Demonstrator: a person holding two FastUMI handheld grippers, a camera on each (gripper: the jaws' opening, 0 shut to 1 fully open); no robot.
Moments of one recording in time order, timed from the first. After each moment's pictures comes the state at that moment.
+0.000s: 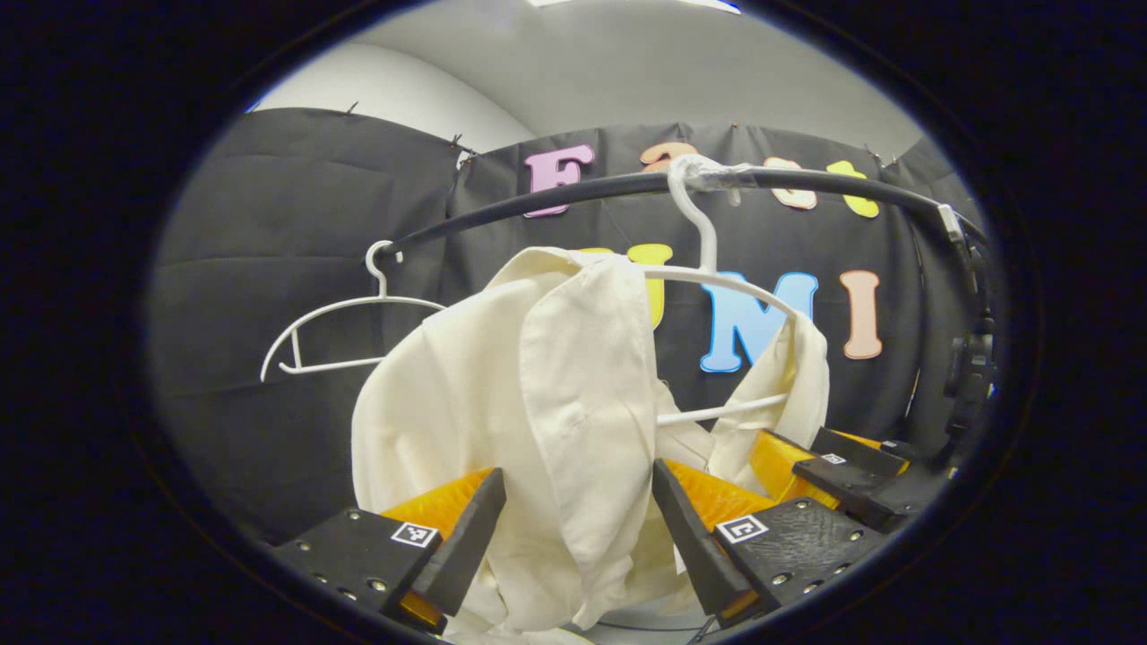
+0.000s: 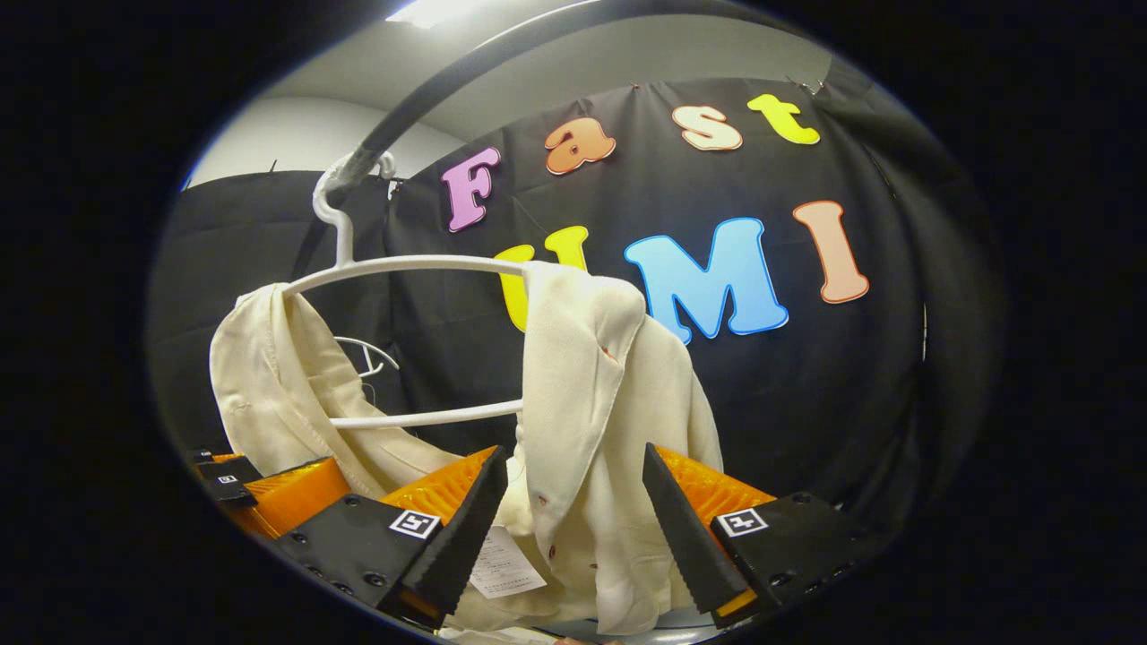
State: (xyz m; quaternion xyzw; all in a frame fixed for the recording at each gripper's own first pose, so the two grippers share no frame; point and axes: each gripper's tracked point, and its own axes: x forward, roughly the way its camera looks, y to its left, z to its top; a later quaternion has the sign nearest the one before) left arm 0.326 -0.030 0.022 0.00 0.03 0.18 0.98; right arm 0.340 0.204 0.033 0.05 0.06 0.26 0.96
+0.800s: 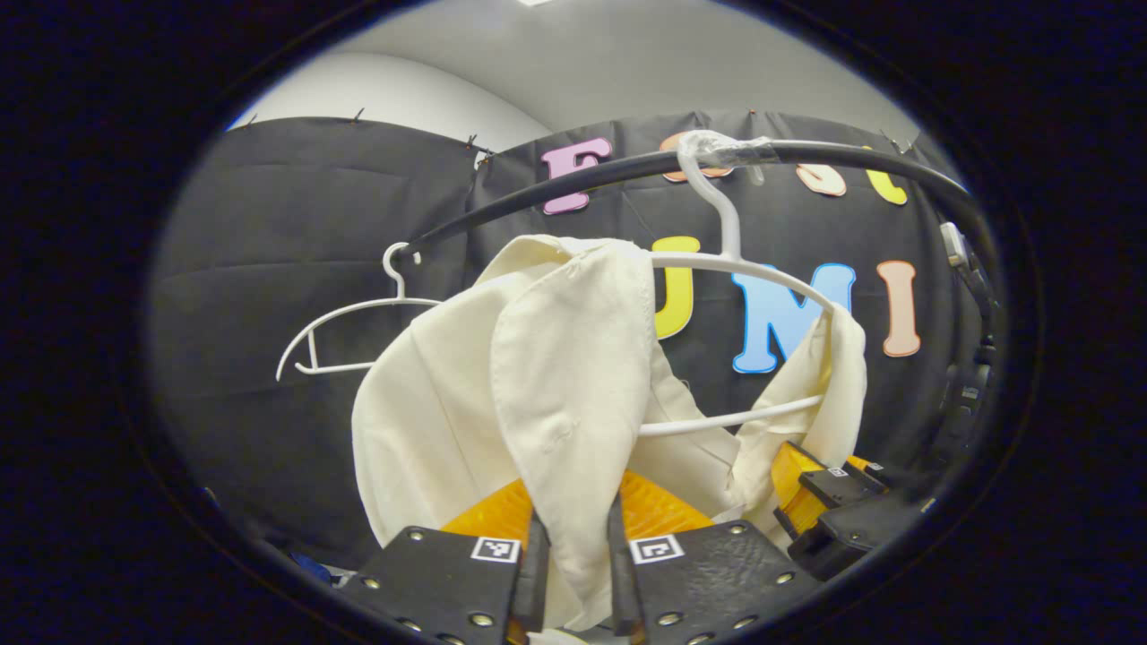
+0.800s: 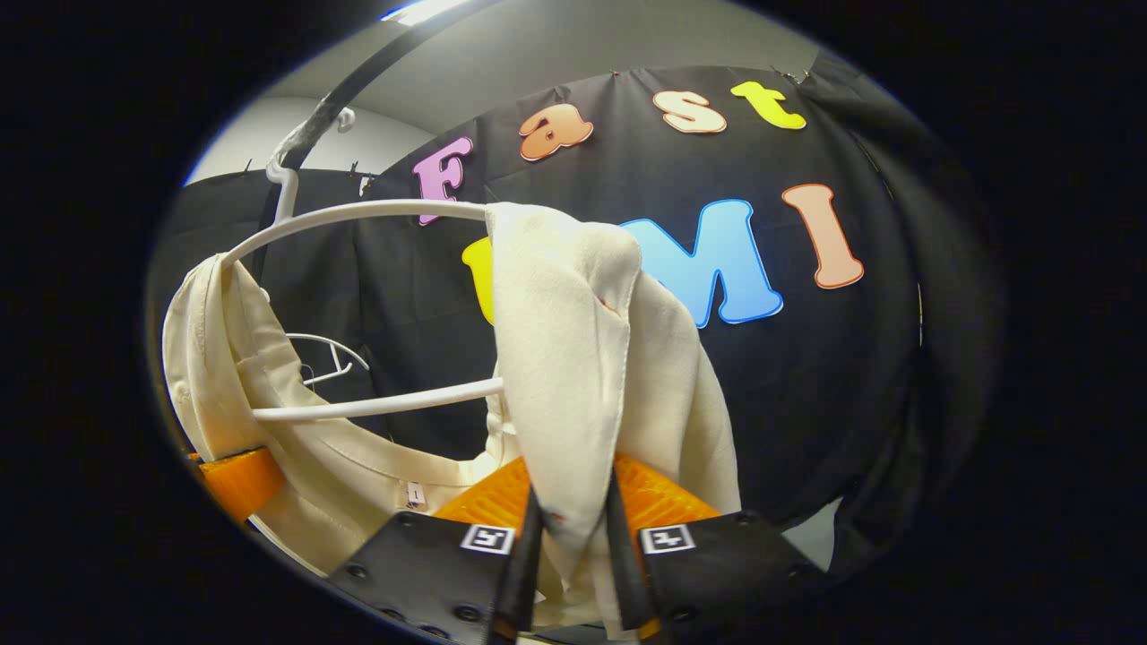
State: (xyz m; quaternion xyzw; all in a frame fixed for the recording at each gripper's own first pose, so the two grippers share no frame) left arm 0.350 -0.021 0.020 0.01 0.03 0.23 0.97; right arm 0.382 0.207 0.021 0.06 0.06 0.23 0.97
